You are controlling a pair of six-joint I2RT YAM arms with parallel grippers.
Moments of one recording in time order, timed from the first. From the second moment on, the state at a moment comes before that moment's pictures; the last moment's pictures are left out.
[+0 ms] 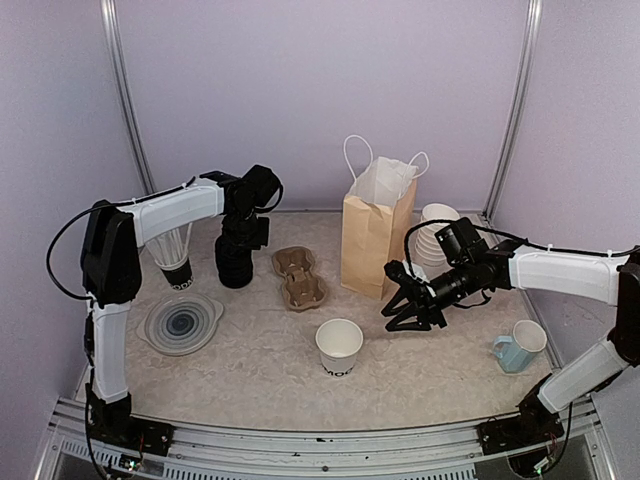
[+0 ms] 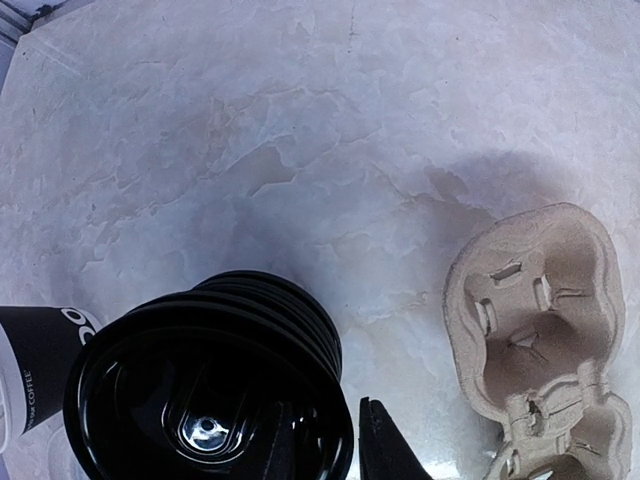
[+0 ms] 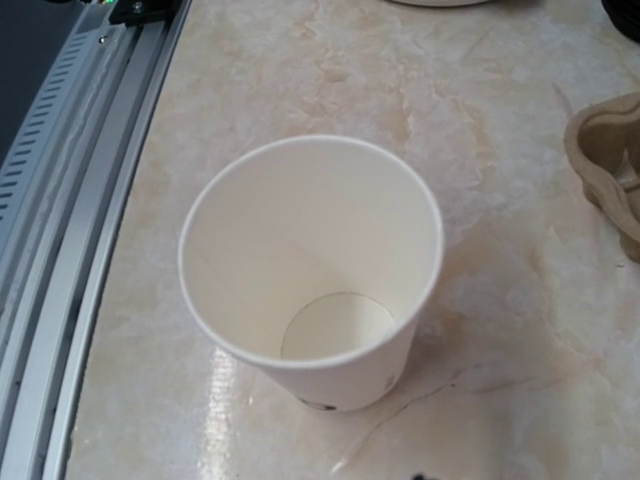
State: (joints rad) left arm -0.57 2.12 1.89 -0.93 -0.37 -0.50; right arm 0.55 1.43 0.90 -0.44 -0.89 -0.71
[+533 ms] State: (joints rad) left arm -0.57 2.15 1.89 -0.96 -0.38 -0.50; right arm 0.55 1.43 0.90 -0.44 -0.89 -0.71
